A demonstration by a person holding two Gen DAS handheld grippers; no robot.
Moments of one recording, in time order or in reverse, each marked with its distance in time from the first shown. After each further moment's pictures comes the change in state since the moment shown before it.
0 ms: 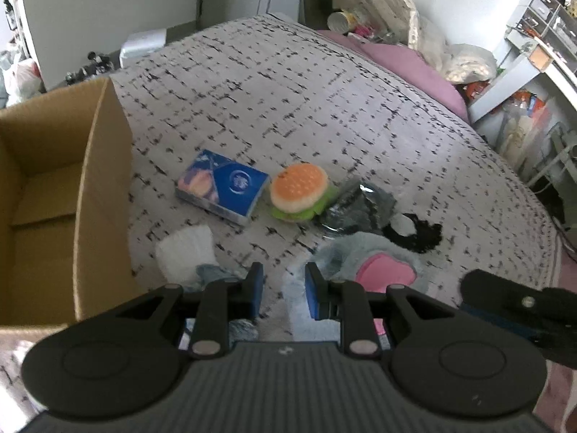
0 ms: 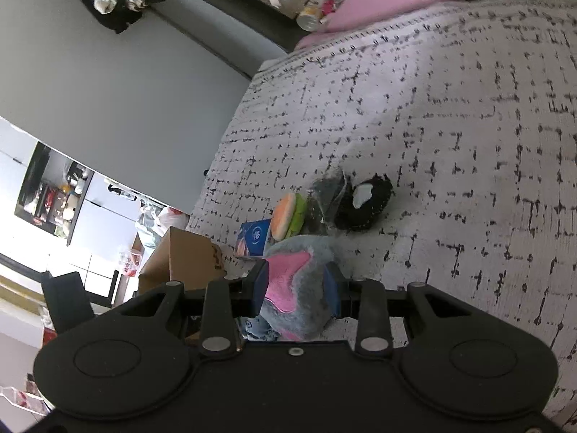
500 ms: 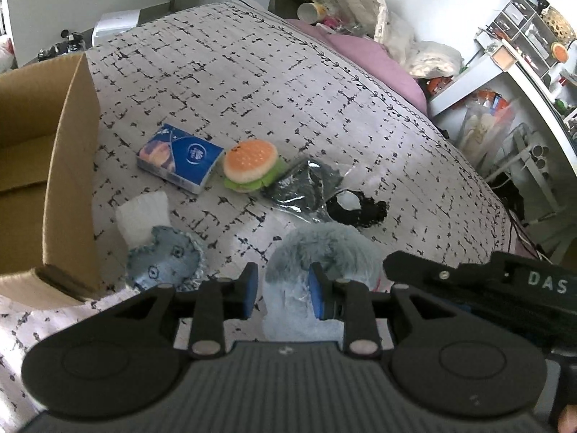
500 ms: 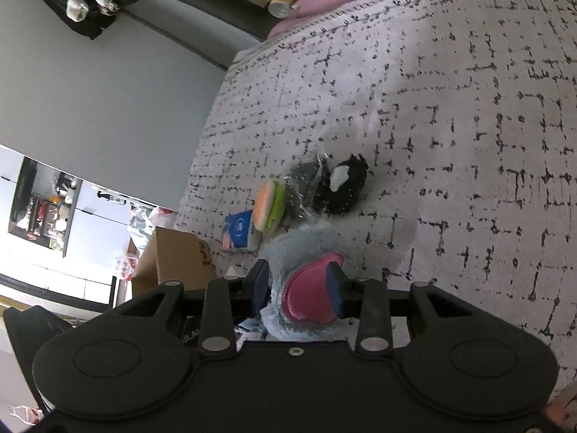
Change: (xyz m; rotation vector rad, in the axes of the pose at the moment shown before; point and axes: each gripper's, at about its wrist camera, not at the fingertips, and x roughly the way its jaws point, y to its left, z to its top) left arm -0.016 -0.009 -0.013 -0.037 0.044 -0.140; right arm 0.003 -0.012 -0.002 0.077 0.043 -0.039
